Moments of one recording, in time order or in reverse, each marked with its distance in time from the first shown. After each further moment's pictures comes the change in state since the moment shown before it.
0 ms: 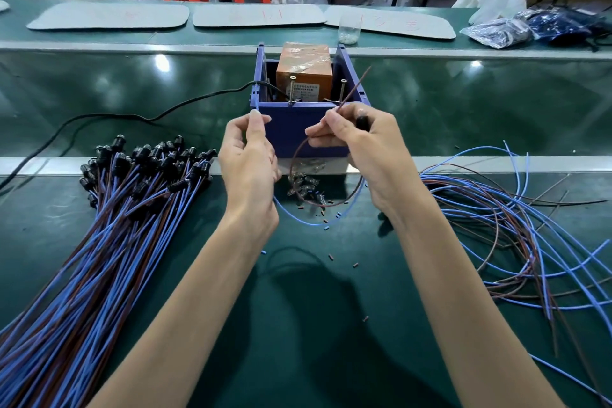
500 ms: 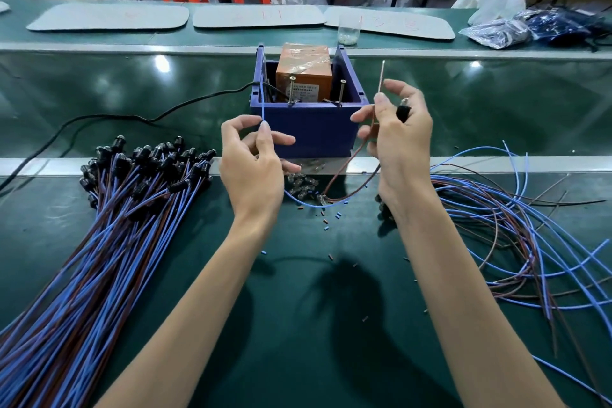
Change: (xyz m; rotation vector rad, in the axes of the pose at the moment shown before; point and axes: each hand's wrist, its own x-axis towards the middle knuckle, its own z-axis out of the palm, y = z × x) left_hand 0.004 -0.017 -0.008 0.330 -0.008 0.277; right_hand 0.010 0.004 -0.011 0.154 0.371 -0.102
